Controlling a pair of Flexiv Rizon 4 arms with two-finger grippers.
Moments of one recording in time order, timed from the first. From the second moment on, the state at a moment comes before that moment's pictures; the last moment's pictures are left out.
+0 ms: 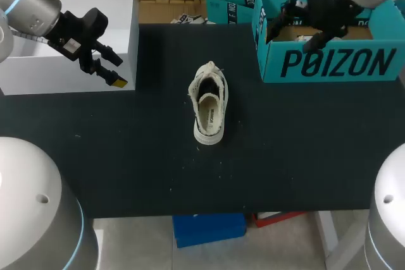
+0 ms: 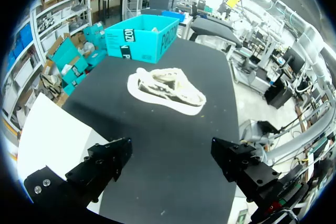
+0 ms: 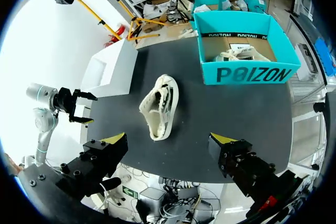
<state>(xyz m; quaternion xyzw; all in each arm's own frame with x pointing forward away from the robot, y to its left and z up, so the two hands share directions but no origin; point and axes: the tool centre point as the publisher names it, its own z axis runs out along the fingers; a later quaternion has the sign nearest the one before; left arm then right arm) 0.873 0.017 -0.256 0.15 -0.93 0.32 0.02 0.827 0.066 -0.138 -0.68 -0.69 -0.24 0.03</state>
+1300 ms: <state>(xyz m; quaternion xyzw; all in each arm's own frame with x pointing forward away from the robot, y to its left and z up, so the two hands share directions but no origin) 0.873 0.017 -0.256 0.15 -0.93 0.32 0.02 0.897 0.143 -0.294 -0.70 -0.72 -0.01 0.04</state>
